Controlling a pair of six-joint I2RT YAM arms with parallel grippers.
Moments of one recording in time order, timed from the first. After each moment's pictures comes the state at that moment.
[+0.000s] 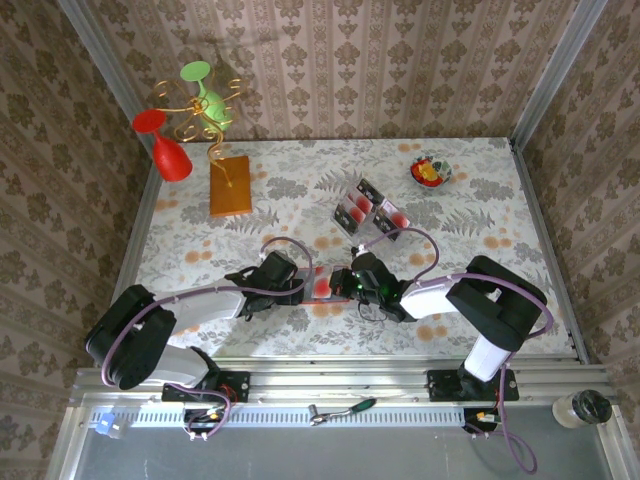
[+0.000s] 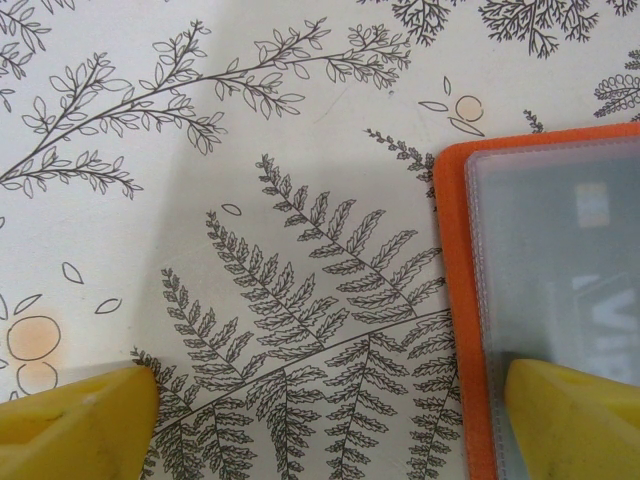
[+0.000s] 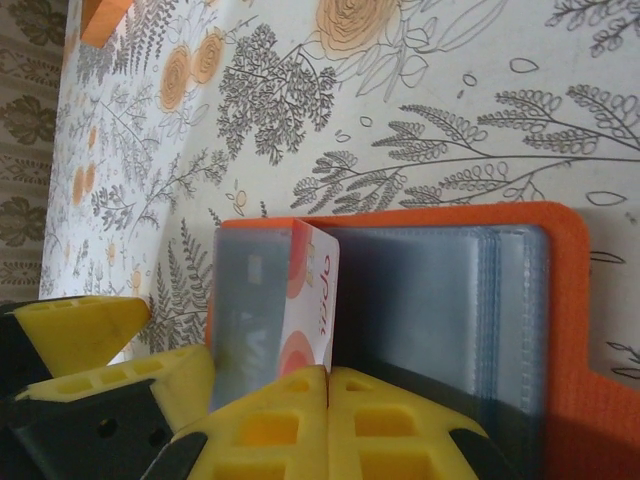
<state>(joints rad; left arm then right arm) -0.78 1.38 0.55 -0.24 -0.23 -0.56 0.80 1.68 0.56 0.51 -0.03 1.01</state>
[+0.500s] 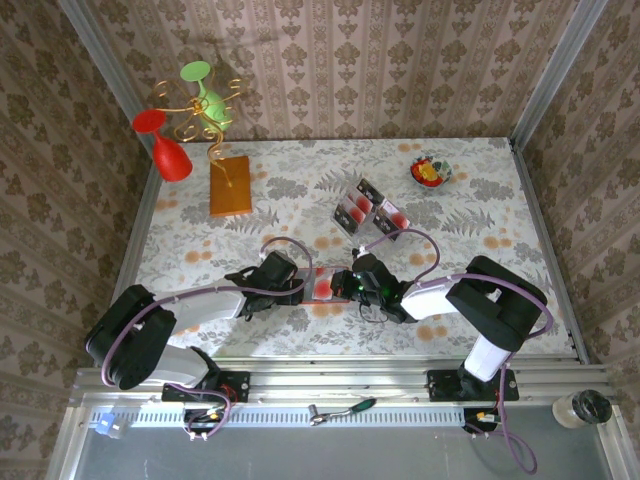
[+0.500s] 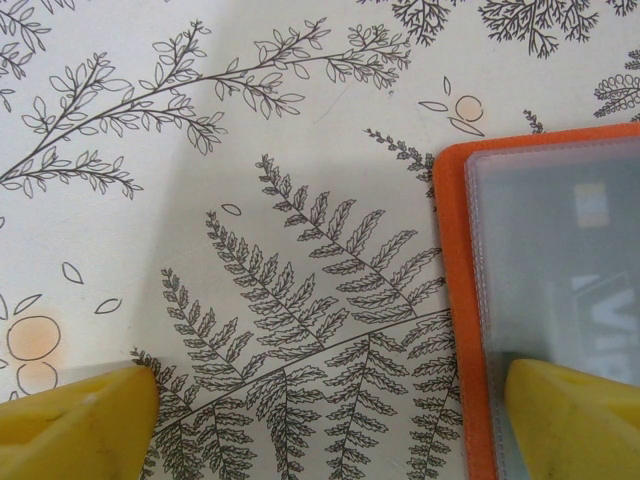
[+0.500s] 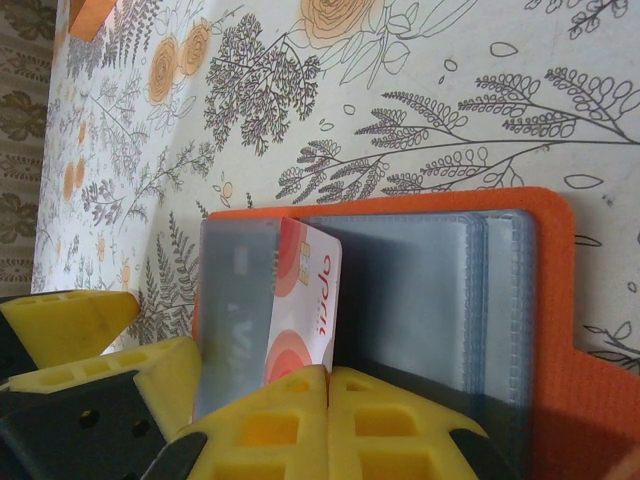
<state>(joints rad) -0.78 1.38 0.55 -0.24 -0.23 -0.56 0.80 1.68 0.55 0.51 -0.04 1.01</state>
